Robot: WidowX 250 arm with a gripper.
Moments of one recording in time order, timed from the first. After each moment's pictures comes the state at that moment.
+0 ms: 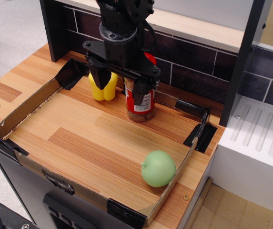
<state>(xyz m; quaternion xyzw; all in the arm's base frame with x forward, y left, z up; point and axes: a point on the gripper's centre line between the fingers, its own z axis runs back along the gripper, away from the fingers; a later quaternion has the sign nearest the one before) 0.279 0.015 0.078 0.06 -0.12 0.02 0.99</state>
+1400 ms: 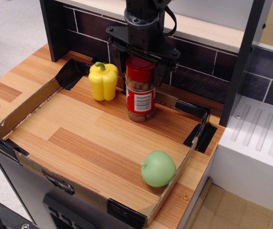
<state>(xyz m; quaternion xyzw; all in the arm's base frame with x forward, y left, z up) 0.323 0.006 0.075 0.05 -0.14 0.01 0.99</state>
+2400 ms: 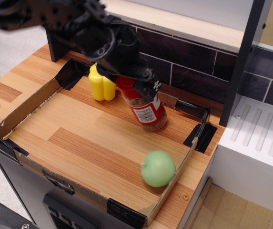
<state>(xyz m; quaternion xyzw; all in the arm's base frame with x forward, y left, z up) 0.285 0.006 0.076 -0.07 -0.30 -0.07 0.95</state>
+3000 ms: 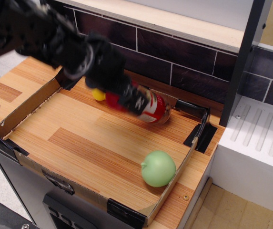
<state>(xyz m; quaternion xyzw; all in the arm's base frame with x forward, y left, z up) 0.259 0.022 0.052 -0.07 -0.27 -0.11 0.95</state>
